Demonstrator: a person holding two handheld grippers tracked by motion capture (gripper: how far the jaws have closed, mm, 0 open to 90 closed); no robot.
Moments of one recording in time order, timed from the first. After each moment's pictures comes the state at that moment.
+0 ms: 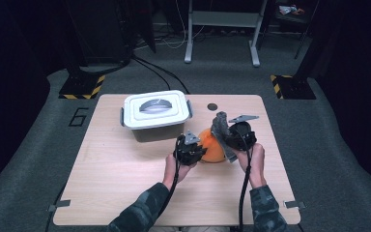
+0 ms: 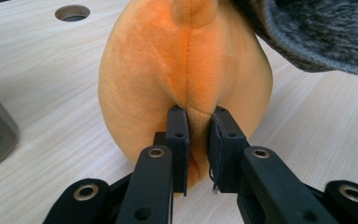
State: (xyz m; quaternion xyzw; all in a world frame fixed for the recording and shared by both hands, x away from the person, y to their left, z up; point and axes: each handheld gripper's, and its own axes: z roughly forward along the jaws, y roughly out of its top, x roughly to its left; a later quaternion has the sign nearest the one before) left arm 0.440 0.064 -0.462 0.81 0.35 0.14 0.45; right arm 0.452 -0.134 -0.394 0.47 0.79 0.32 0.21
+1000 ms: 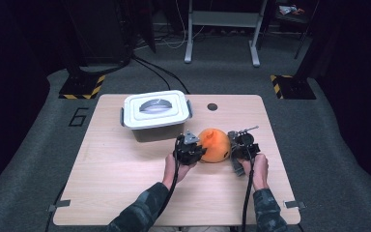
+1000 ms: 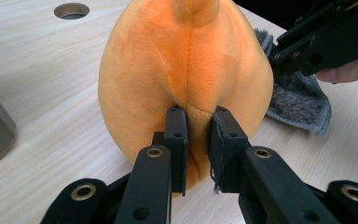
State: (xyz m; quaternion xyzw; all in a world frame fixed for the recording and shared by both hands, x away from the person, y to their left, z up) left arm 0.442 0.066 -0.465 0.81 0.35 0.13 0.45; right arm 0.476 -0.175 -0.480 0.56 0.79 0.22 0.14
